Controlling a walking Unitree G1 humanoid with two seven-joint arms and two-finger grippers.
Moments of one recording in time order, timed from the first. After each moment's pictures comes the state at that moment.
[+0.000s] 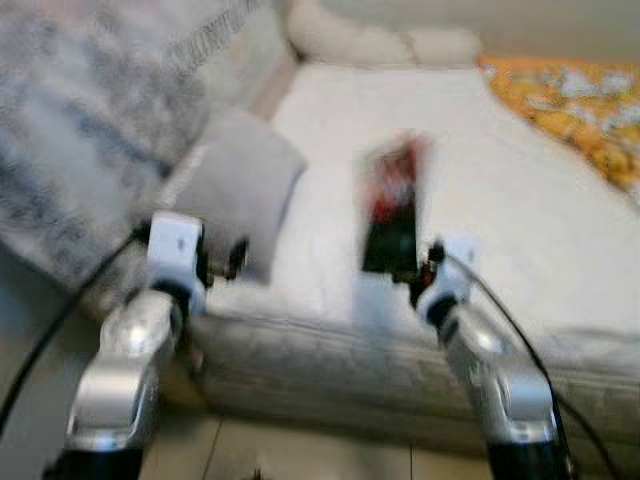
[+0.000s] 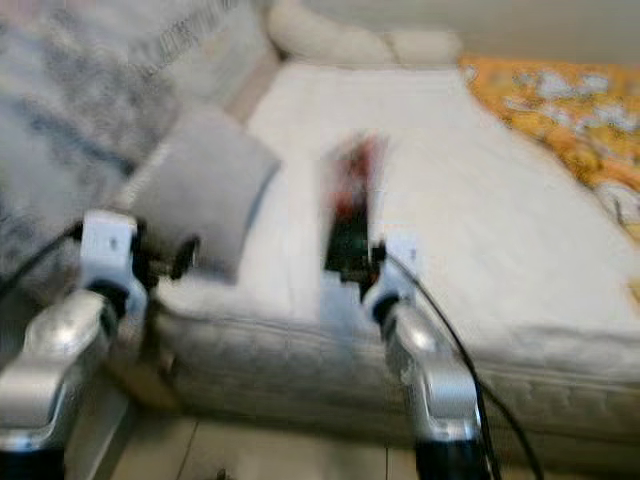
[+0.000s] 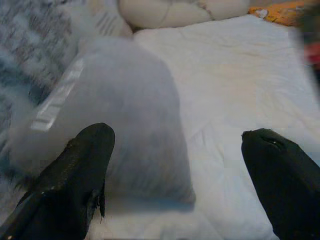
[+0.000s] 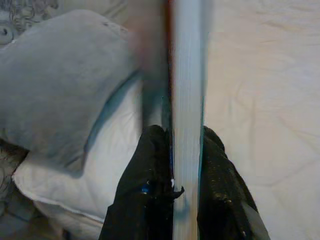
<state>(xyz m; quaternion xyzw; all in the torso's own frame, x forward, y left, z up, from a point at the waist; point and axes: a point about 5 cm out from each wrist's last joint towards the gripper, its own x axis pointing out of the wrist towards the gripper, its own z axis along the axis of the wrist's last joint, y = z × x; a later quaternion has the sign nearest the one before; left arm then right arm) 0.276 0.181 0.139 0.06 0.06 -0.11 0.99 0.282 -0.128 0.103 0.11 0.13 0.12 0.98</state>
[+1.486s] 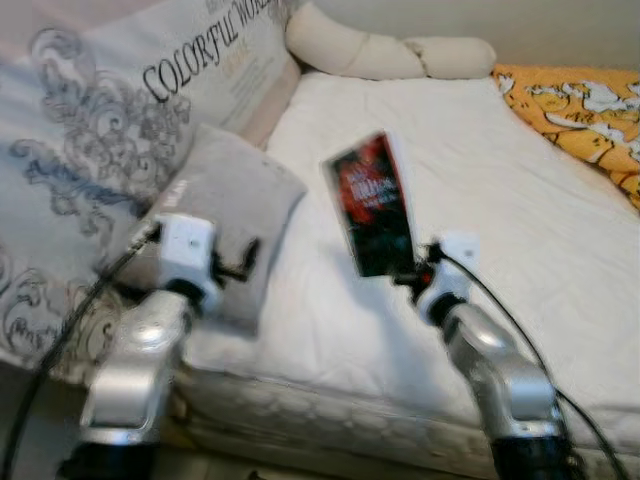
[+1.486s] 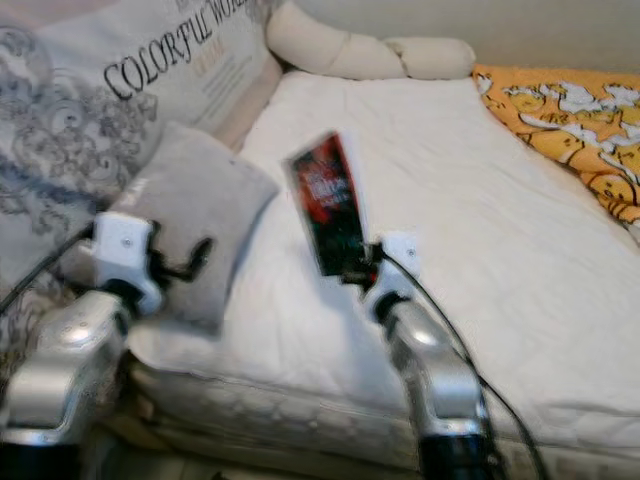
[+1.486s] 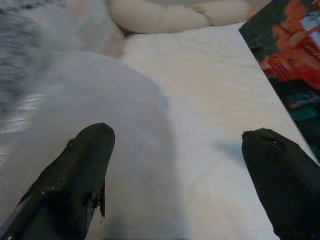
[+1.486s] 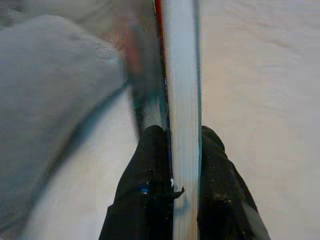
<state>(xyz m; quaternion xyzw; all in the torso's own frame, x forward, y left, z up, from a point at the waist) 0.277 0.165 0.134 0.05 0.07 -0.13 0.99 0.284 -0.139 0.102 0.09 0.14 0.10 0.98</state>
